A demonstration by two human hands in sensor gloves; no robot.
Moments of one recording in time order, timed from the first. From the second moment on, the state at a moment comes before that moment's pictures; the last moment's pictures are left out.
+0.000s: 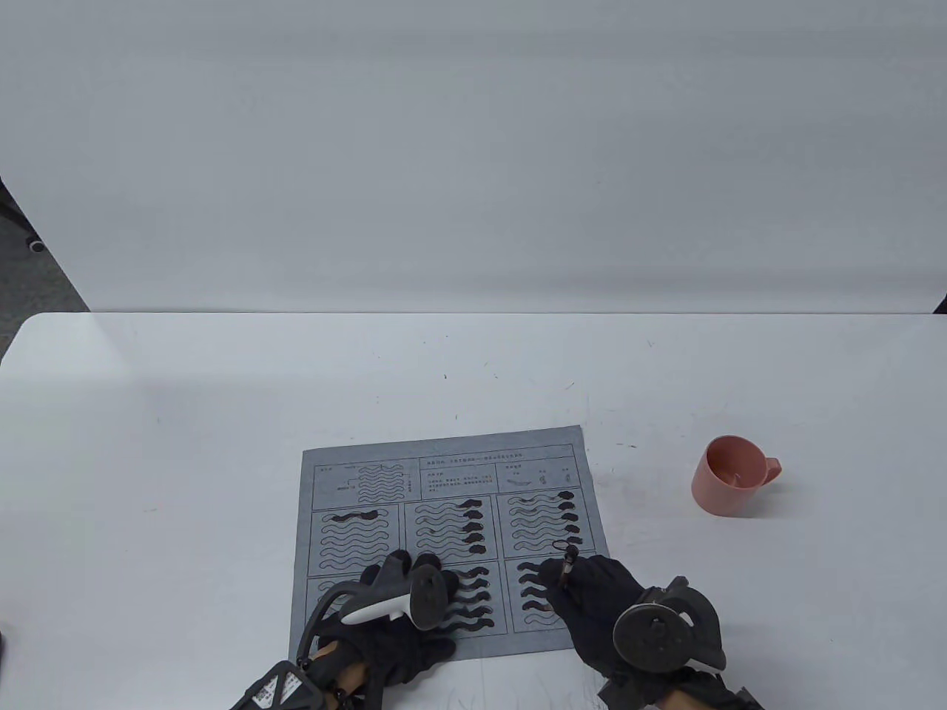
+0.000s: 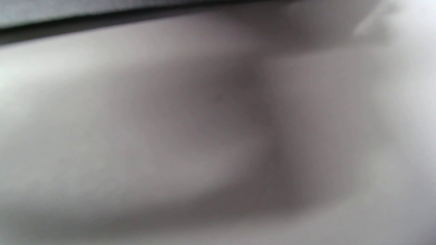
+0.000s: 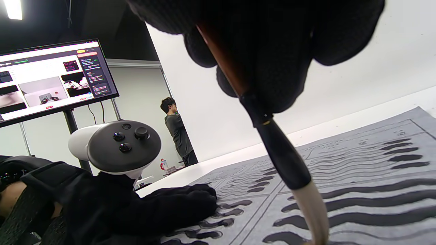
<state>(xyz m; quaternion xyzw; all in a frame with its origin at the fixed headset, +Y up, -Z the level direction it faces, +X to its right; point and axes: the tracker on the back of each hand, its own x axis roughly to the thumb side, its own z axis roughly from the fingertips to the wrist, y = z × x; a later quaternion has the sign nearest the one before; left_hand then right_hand) -0.145 -0.793 -0.283 -0.38 -0.17 -0.04 0.91 0.131 -0.711 -0.244 0.31 -0.12 0.90 0.28</state>
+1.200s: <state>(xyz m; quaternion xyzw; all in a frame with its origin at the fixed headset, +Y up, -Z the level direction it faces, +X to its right) -0.145 -0.793 -0.282 -0.38 -0.17 -0.04 0.91 0.129 -0.709 -0.242 0.31 -0.14 0.91 0.22</state>
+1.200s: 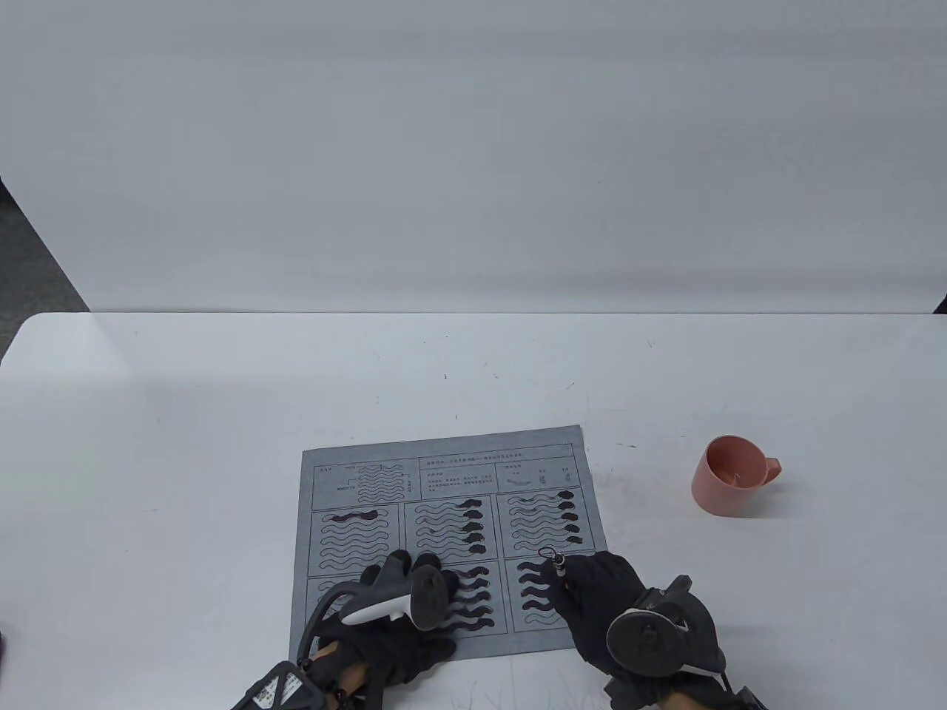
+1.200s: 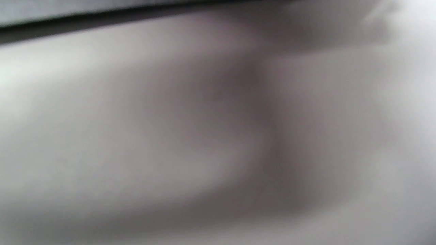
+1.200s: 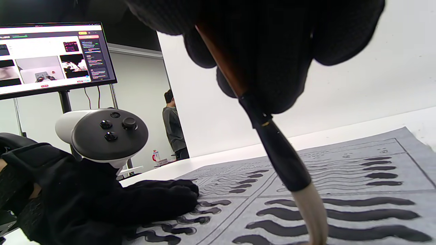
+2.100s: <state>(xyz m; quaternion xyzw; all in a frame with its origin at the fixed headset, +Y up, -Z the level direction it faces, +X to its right) -0.145 -0.794 -0.283 -0.38 -0.17 -0.04 0.91 0.131 -0.708 -0.243 0.31 -0.14 0.92 0.22</state>
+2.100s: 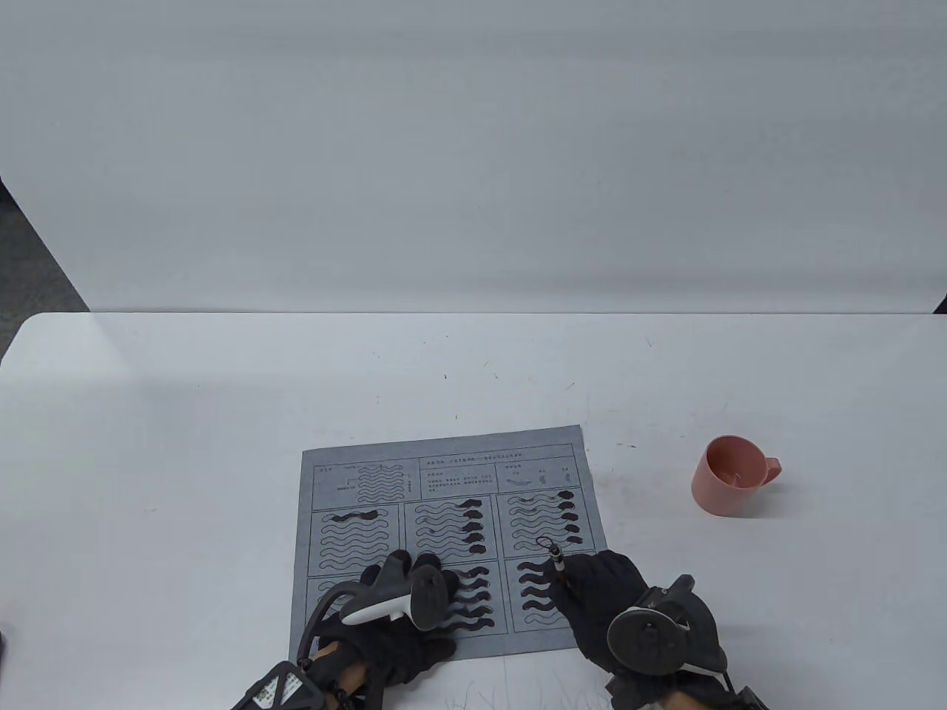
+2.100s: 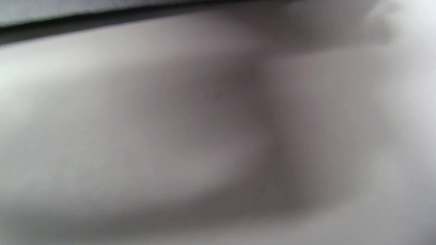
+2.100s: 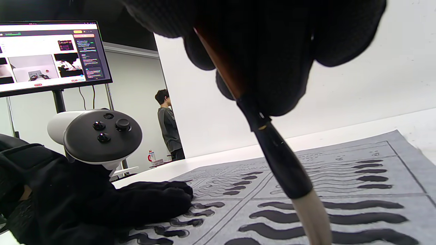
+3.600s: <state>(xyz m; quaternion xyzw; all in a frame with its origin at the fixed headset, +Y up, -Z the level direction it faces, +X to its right) -0.144 -0.794 -0.282 -0.38 -0.17 -0.04 0.91 0.135 -0.706 -0.246 0.30 -0.14 0.92 0.20</state>
